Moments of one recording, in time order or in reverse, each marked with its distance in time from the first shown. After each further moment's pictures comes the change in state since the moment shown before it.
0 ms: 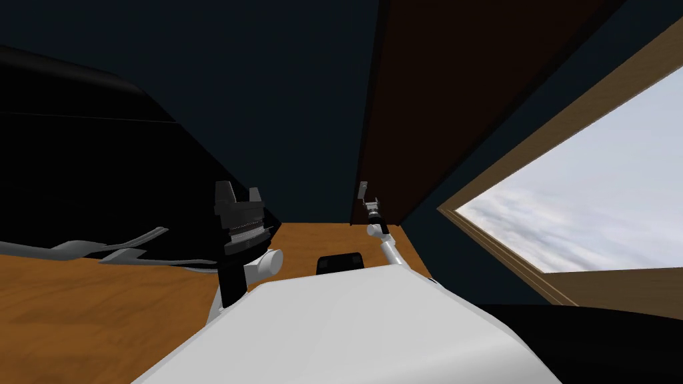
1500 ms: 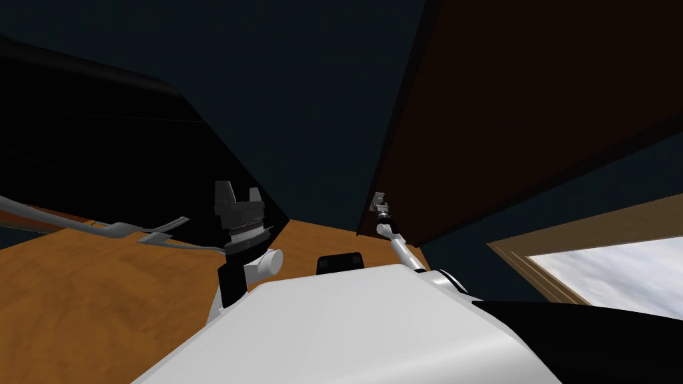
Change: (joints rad) arm -0.061 -0.152 -0.032 0.220 -0.149 -0.030 -0.236
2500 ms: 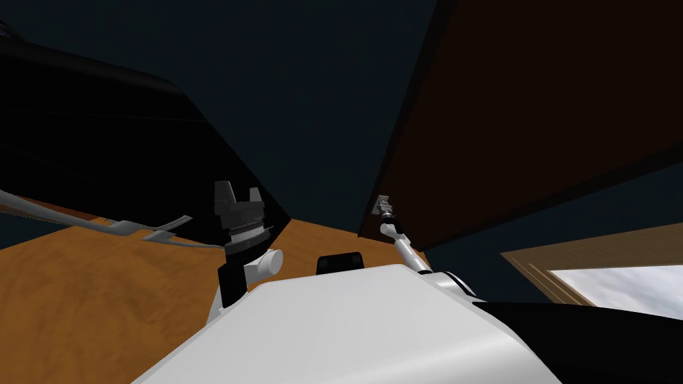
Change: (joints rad) arm 0.018 -0.041 -0.025 -0.021 -0.015 0.012 -0.020
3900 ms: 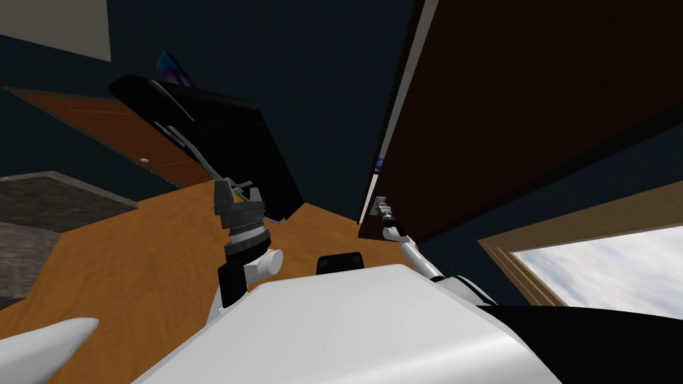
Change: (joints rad) arm 0.065 -0.109 0.141 -0.073 0.016 -0.009 -0.144
